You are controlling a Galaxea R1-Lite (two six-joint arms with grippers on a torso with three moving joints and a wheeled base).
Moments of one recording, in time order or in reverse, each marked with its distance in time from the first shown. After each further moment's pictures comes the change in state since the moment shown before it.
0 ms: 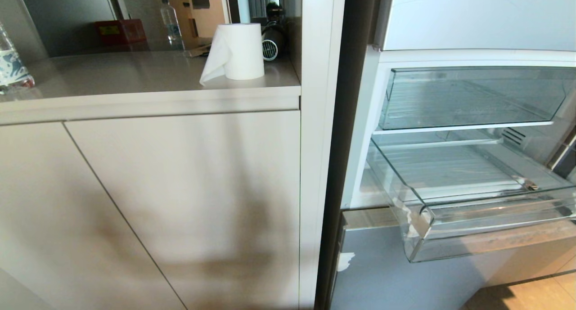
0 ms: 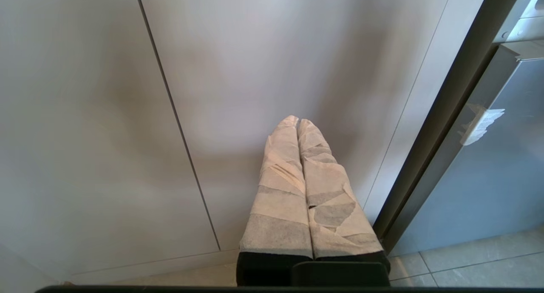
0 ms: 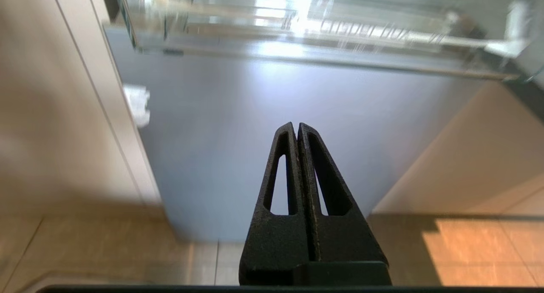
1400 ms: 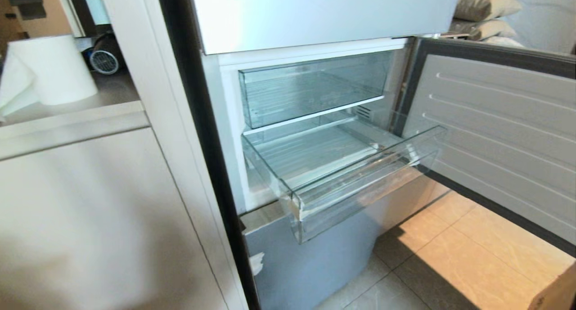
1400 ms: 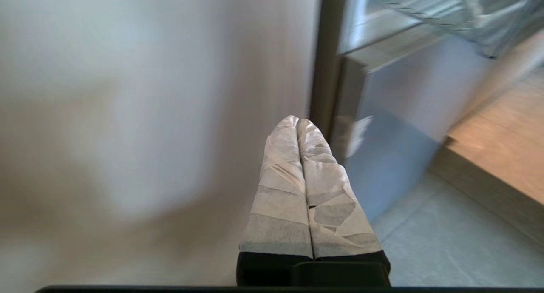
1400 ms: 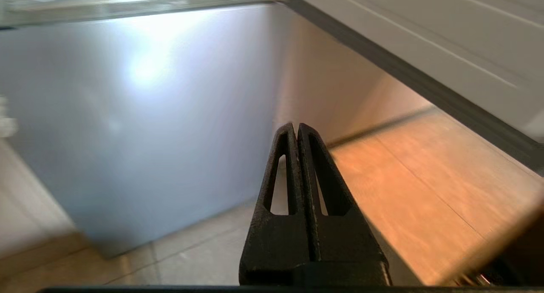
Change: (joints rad) left arm 0.000 0.000 0.000 0.000 0.000 -0.001; right arm 0.009 -0.064 0.000 0.000 -0.006 0.035
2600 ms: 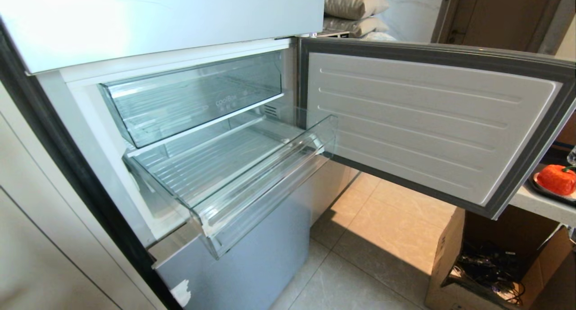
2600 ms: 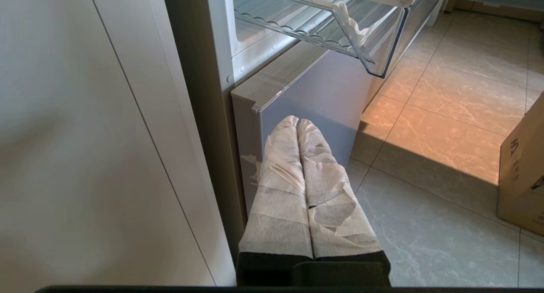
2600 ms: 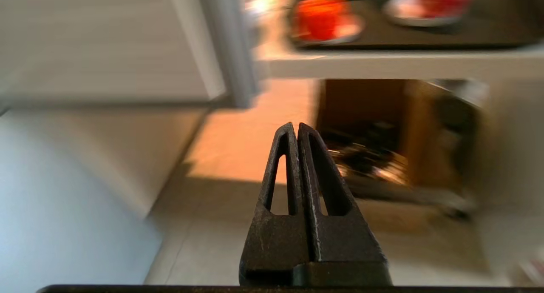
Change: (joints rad) left arm 0.000 0.000 0.000 0.000 0.000 0.000; right arm -0.280 0.410 -0.338 -0.027 -0.230 0.288
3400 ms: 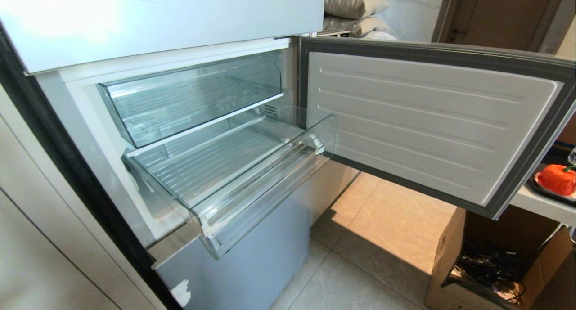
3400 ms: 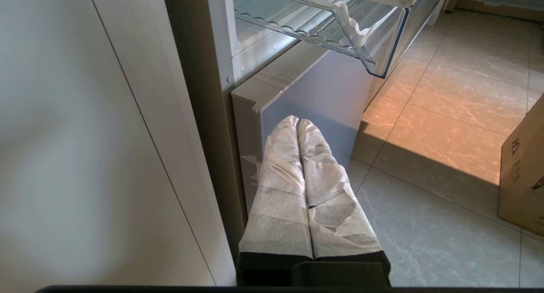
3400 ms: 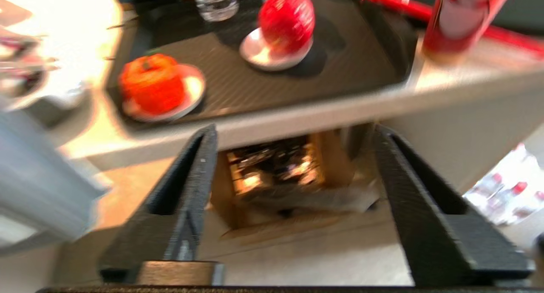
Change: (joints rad) left arm 0.000 0.000 0.000 0.000 0.000 0.000; right arm -0.794 0.822 -0.187 -0.519 0.439 -0.112
